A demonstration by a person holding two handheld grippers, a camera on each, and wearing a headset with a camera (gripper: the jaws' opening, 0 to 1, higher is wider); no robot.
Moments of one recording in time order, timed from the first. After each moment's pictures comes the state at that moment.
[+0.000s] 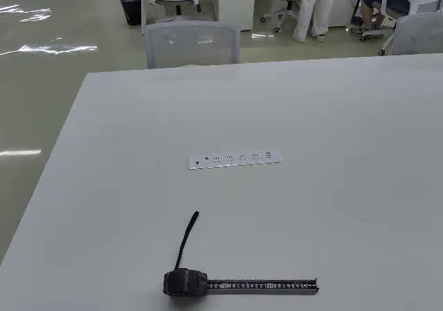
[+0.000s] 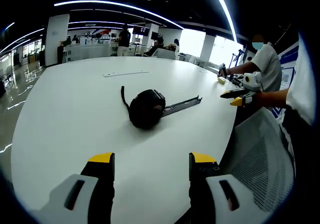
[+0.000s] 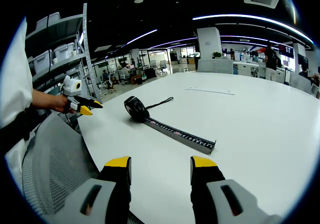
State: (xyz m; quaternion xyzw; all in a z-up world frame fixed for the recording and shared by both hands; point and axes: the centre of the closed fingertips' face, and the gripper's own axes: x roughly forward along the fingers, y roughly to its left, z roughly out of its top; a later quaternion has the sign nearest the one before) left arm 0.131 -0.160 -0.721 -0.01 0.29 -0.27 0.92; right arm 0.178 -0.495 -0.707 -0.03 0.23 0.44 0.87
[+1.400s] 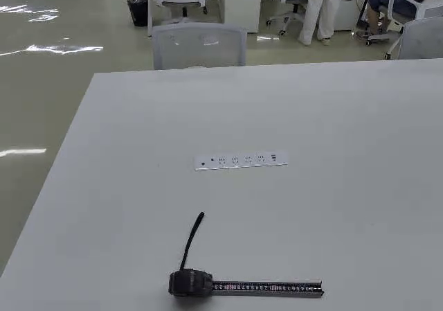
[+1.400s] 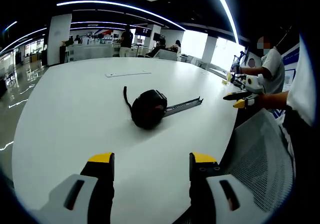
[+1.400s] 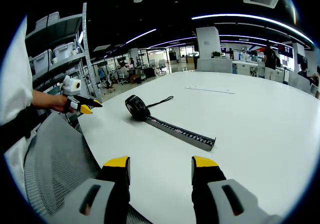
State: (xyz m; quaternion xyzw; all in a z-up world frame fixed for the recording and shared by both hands) left arm 0.128 -0.154 -0.720 -0.02 0.29 -0.26 0.92; right arm 0.170 -0.498 -0.705 -0.03 0.24 0.44 0.87
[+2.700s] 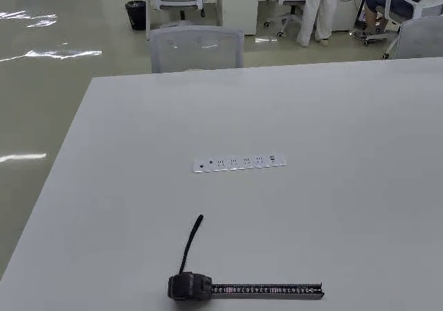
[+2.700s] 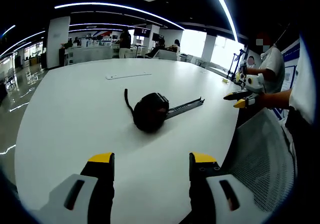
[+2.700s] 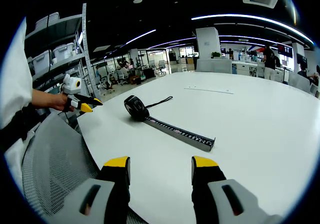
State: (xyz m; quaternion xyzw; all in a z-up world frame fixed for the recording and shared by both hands) left arm 0.136 -0.152 -0.717 0.00 0.29 -0.26 0.92; right arm 0.174 -0.498 -0.708 -0.03 0.23 0.44 0.87
